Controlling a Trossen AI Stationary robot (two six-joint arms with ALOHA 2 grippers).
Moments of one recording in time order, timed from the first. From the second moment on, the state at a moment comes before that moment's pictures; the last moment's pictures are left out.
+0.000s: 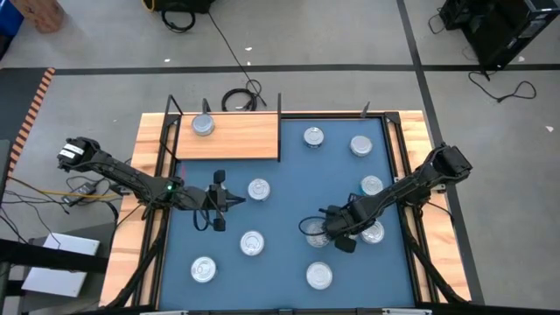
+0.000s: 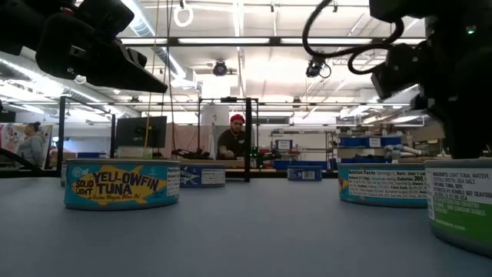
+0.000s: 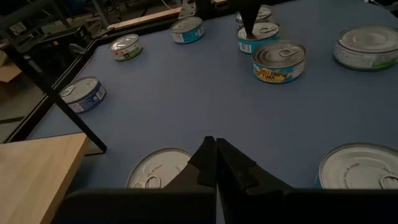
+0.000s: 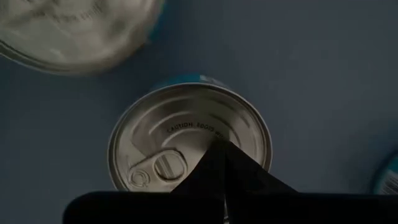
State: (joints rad) left arm -0.33 1.02 0.36 0.26 -0.43 0.05; right arm 0.41 1.65 0.99 -0.93 0.04 0.79
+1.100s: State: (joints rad) left arm -0.33 1.02 0.36 0.37 -0.34 0.04; right arm 0.23 1.64 0.99 -0.95 0.03 0.47
